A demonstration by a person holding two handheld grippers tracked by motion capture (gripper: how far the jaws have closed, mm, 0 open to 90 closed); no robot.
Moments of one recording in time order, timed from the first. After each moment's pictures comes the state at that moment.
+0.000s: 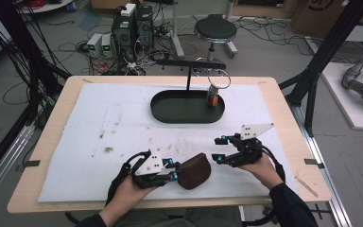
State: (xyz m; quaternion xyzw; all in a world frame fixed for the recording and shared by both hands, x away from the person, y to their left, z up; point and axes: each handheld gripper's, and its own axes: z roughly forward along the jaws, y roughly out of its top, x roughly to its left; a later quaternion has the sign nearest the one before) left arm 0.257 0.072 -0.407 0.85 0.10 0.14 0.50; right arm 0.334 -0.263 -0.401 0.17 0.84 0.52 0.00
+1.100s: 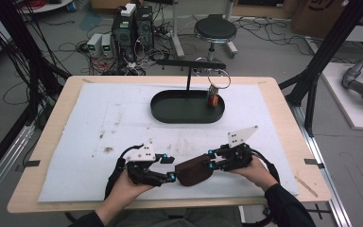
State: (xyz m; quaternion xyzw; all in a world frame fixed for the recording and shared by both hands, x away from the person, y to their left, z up) left arm 0.280 0.092 -0.420 0.82 0.19 0.01 0.54; right arm 0.330 -0.241 -0.412 0.10 0.86 0.51 -0.05
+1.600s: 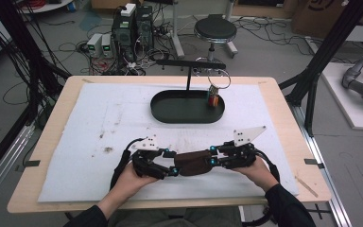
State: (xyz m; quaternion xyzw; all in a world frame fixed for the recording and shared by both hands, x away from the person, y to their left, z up) left arm 0.307 0.083 -0.426 0.81 0.19 -0.01 0.55; right arm 0.323 -0.246 -0.398 0.09 0.83 0.55 -0.02
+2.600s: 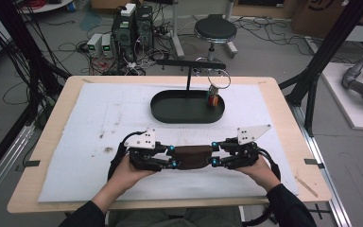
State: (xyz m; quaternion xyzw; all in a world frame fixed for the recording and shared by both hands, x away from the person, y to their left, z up) left arm 0.308 0.089 -0.393 0.81 0.09 0.01 0.58; right arm 0.321 -0.248 -0.389 0.09 0.82 0.56 -0.02
